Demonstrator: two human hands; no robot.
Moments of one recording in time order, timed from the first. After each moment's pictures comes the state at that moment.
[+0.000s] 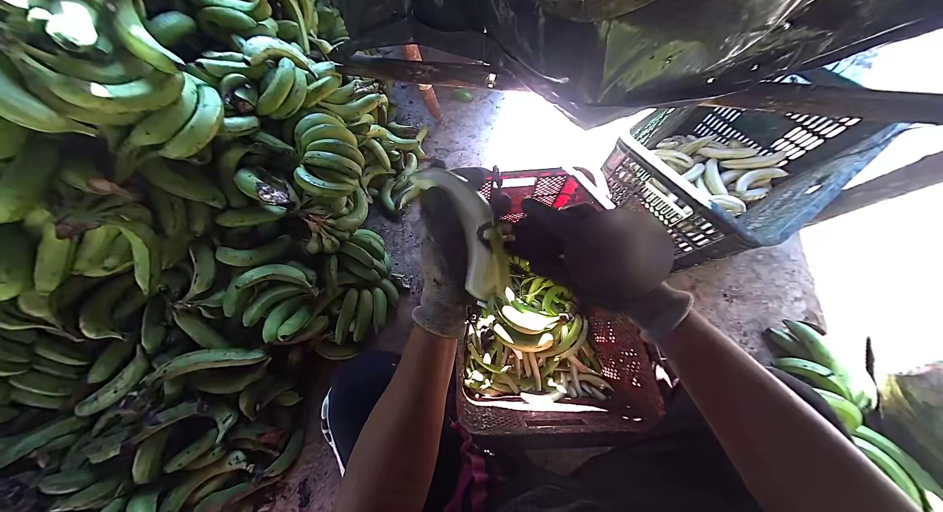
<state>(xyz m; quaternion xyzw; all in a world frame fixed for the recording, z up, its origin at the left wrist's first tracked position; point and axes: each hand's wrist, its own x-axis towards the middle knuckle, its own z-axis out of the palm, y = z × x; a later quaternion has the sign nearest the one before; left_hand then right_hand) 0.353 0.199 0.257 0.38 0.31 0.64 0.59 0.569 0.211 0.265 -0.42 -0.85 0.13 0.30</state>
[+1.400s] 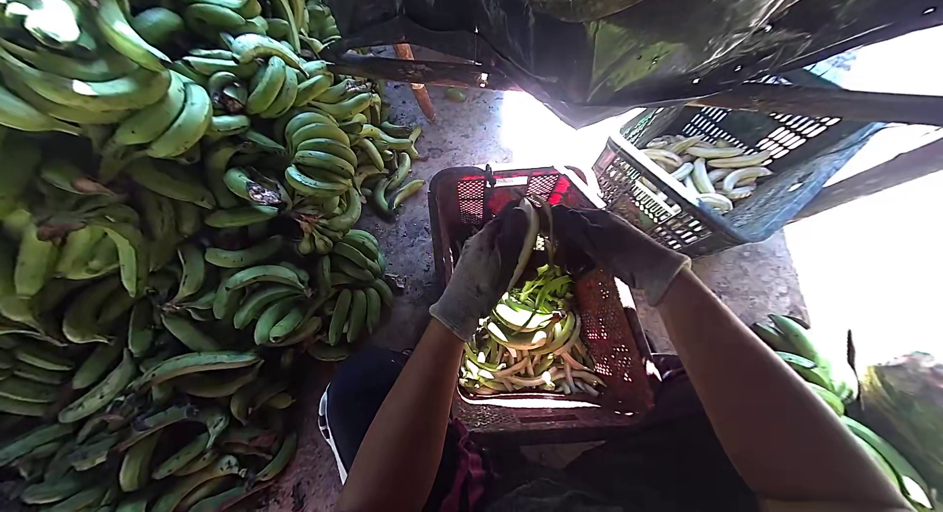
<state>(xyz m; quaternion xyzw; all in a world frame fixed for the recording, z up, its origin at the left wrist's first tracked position) 0.373 0.195 0.242 0.60 0.52 0.36 0.49 0.580 0.230 0.278 -0.62 -0.59 0.48 0.18</state>
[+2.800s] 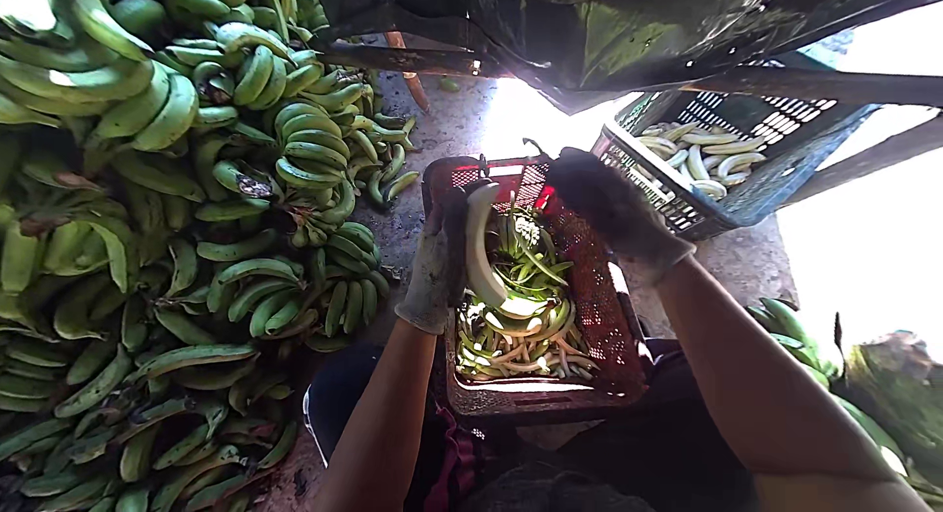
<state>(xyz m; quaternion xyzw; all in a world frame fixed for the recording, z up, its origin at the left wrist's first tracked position) 0.345 0.178 0.247 0.46 0.47 0.51 0.54 0.605 0.243 0.260 -0.50 -0.73 0.32 0.35</state>
